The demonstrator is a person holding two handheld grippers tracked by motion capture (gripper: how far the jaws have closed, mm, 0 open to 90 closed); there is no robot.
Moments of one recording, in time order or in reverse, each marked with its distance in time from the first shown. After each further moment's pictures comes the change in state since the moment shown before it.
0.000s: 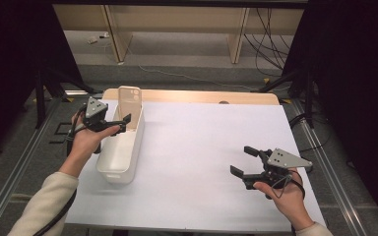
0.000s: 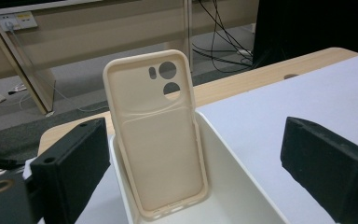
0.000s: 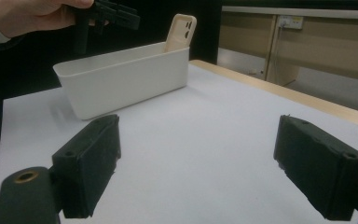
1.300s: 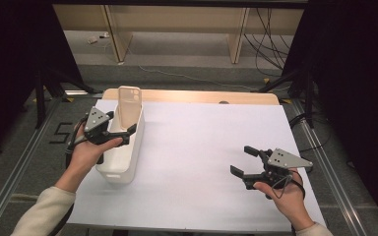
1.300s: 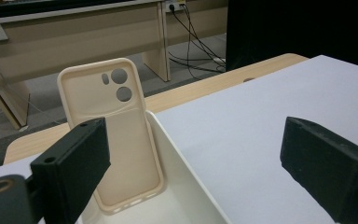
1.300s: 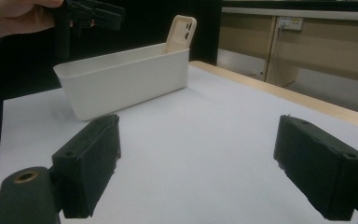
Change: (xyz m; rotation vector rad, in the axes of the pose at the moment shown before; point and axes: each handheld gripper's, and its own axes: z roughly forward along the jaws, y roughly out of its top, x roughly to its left) left arm -0.031 -0.006 -0.030 -0.049 -0.091 0.019; right arm -0.001 0.001 0.000 -0.012 -0.015 -0.025
